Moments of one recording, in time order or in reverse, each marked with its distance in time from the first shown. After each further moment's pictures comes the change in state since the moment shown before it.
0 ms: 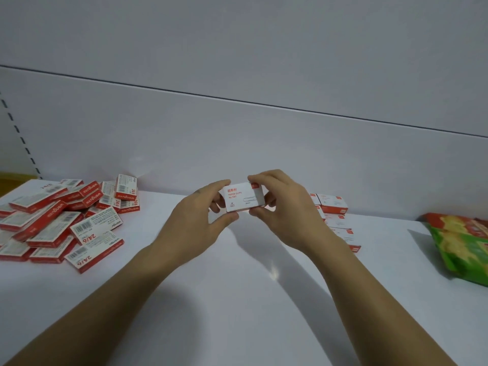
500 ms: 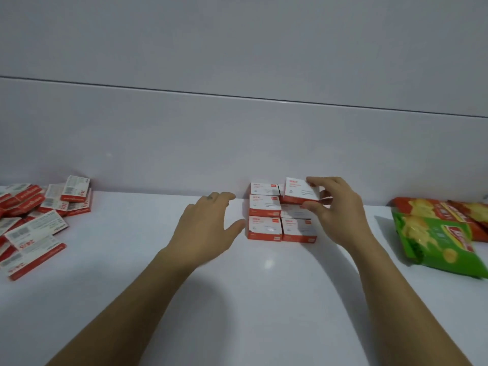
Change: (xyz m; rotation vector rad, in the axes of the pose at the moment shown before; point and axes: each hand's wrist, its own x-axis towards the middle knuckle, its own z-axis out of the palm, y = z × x) left_hand 0.017 0.075 0.089 0.309 -0.161 -0.095; right_hand -0.060 0.142 -0.082 0.028 0.141 0.408
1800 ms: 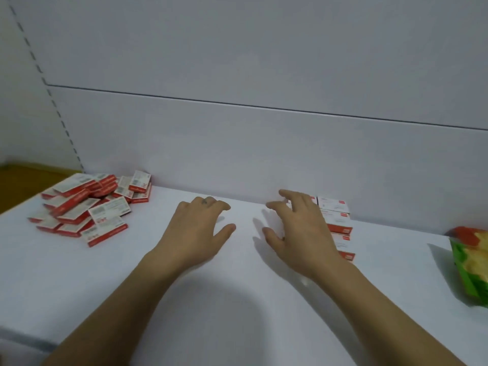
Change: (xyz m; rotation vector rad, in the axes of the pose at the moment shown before) left_hand -0.037 -0.045 -0.039 0.282 0.065 -0.070; right_hand -0.033 -0.079 0.060 -0.279 -0.193 -0.407
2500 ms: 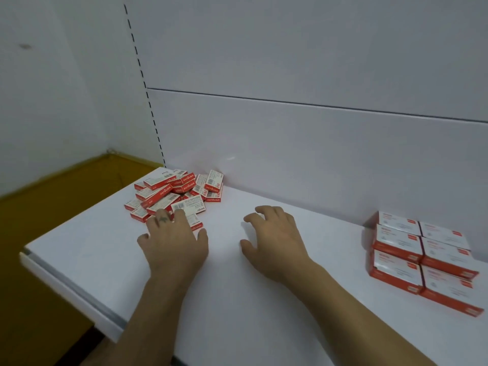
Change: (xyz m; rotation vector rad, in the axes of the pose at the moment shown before) left_hand -0.047 -0.109 -0.015 0.263 0.020 -0.898; right_hand 0.060 -0.128 0.071 0.160 -0.295 -0.245
